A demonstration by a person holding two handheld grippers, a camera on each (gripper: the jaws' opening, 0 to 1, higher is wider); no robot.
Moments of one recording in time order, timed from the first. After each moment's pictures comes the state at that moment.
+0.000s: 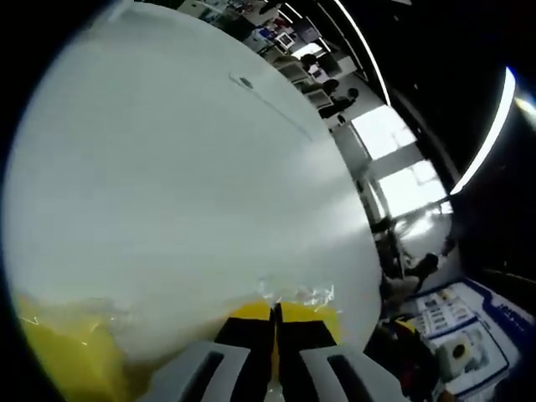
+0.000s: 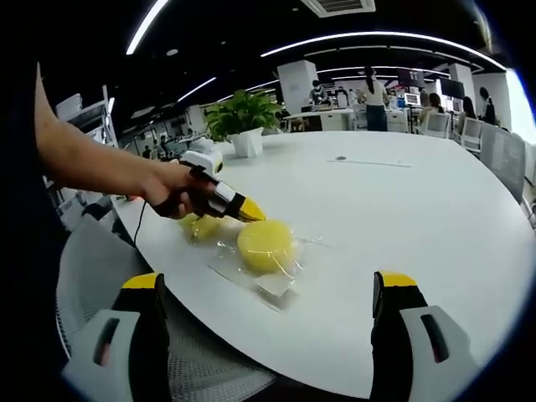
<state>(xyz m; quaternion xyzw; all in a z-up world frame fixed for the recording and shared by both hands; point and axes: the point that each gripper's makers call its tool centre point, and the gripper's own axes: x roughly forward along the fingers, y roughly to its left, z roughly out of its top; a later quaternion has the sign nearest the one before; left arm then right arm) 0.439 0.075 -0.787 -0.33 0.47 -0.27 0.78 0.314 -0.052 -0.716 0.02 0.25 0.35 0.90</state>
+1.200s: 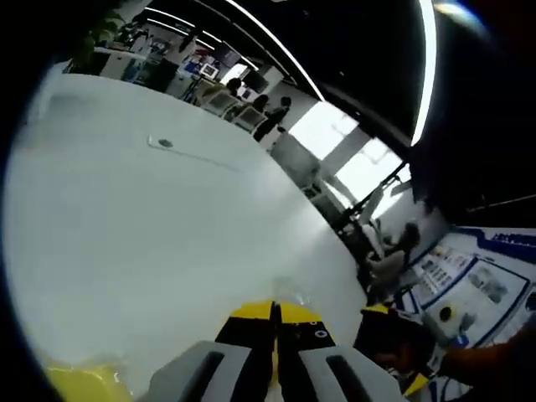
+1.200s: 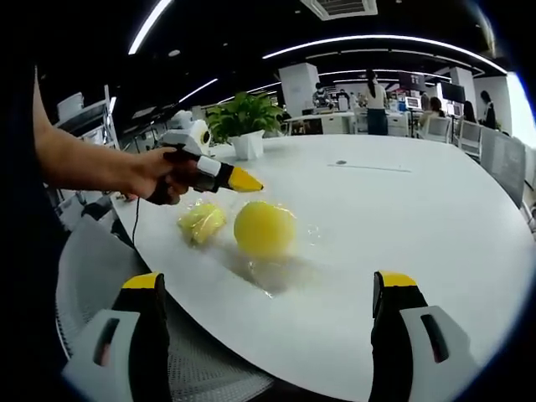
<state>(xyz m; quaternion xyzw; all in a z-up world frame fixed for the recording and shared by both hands) 0.437 0.060 -0.704 -0.23 0.33 -0.39 0.83 0.316 -0.049 -0.712 0.01 0.24 0.35 0.91</state>
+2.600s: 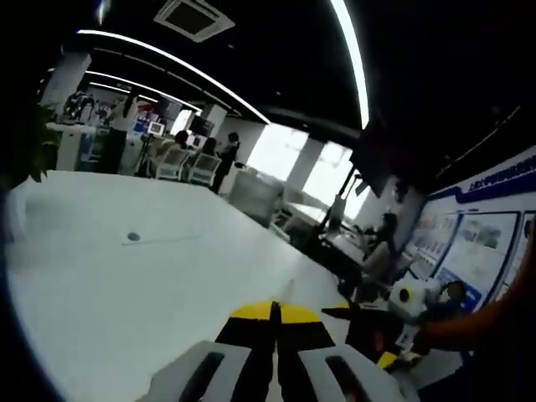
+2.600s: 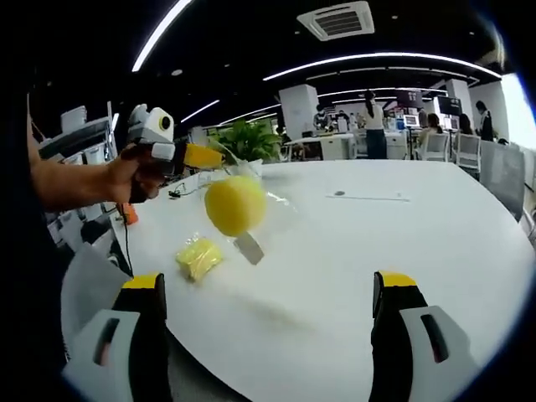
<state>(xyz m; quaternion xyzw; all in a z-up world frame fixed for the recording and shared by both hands) 0.420 0.072 -0.580 -0.15 0.20 -0.46 0.85 0.353 -0.047 -0.662 0.04 0.18 0.35 0.92</state>
